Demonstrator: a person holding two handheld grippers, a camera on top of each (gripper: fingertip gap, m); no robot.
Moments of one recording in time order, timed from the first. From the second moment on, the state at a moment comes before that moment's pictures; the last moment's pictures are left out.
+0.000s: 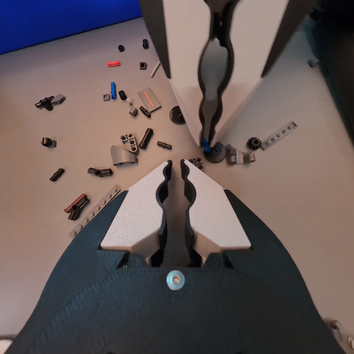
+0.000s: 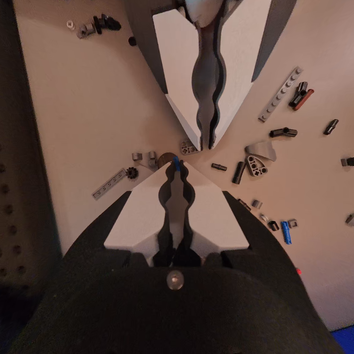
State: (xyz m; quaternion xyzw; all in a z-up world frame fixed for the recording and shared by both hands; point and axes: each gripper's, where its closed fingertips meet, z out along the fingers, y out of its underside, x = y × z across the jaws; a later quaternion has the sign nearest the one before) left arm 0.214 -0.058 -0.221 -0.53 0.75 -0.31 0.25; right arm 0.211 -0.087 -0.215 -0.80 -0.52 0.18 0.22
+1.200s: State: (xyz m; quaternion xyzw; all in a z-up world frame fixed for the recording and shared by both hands) left arm 0.218 -0.081 -0.189 -0.41 0.81 -0.23 0.36; right arm 0.212 -0.076 -0.193 -0.81 -0.45 0.26 0.26
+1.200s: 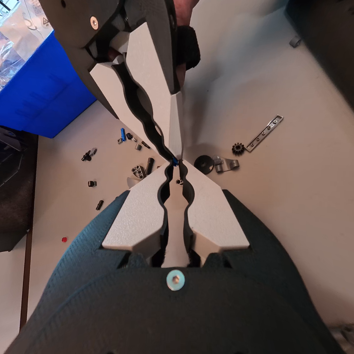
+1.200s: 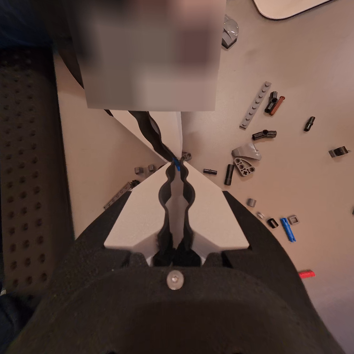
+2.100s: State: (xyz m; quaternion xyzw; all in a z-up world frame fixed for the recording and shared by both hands) left arm 0.198 -0.067 -0.189 -0.45 0.80 -0.25 0.31; right arm 0.217 -0.072 -0.218 -0.82 -0.48 0.18 0.24
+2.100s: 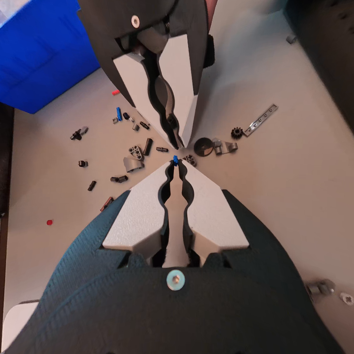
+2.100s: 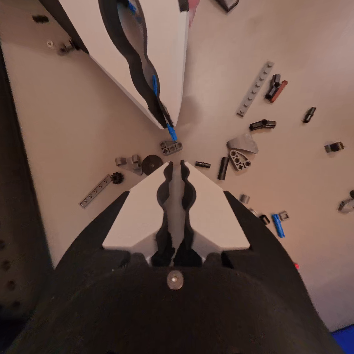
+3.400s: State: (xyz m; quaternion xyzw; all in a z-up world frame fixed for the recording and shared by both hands) left arm 0.170 -0.069 -0.210 -0.45 0.85 -0.18 0.22; right arm 0.182 -0.057 -0.226 -0.80 -0.51 0.16 0.27
